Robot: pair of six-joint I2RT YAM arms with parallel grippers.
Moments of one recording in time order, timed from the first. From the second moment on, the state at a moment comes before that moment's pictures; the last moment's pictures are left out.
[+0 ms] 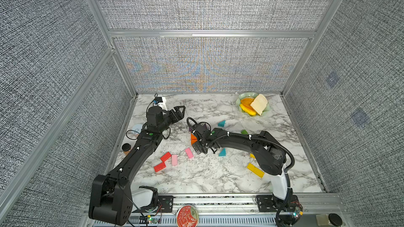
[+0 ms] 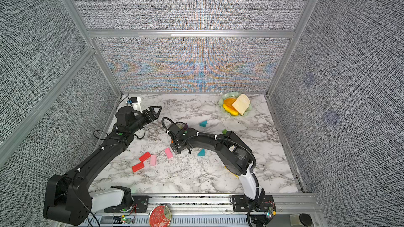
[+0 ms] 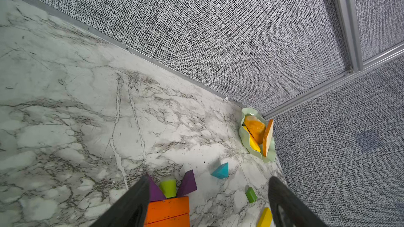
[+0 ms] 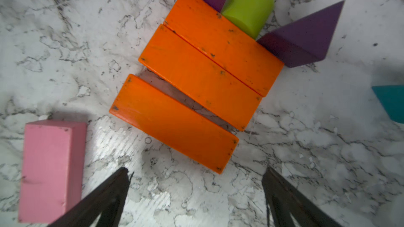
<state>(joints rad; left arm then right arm) -0.23 1.25 0.82 0.12 0.29 -0.69 0.95 2.06 1.47 -0.56 0.25 0.27</state>
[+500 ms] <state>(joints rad) -0.23 1.25 0.82 0.12 0.29 -0.69 0.93 2.11 1.50 -0.55 0.28 0.28</state>
